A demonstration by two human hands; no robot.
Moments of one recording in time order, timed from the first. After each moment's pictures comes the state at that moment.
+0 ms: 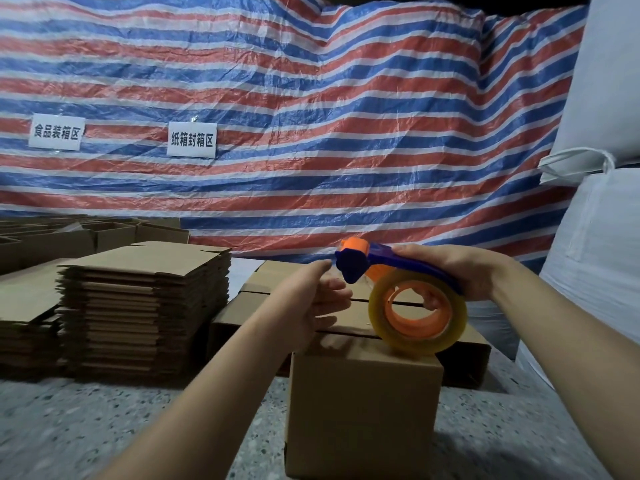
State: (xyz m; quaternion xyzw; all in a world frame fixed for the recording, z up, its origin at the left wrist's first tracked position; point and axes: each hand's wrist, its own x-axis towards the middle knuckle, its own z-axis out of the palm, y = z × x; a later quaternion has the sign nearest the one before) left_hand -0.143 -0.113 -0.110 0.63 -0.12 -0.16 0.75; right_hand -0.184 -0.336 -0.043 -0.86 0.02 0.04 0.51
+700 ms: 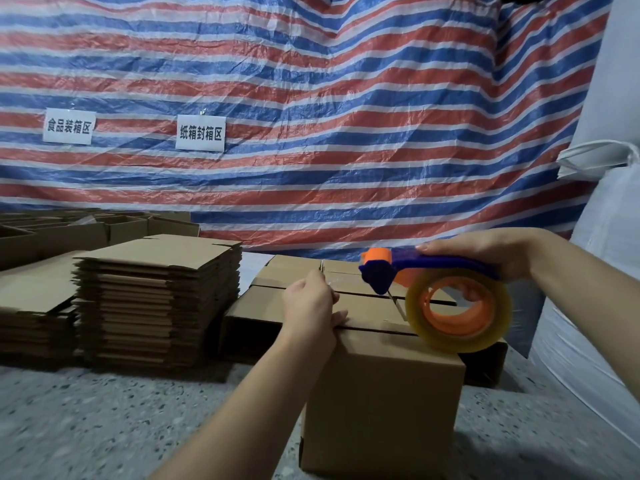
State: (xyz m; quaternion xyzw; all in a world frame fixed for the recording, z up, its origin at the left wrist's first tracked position) left_hand -0.140 -0.131 -0.126 0.50 0.06 -0.01 0.86; right_hand -0.184 -0.343 -0.019 -0.91 0.08 0.09 0.39
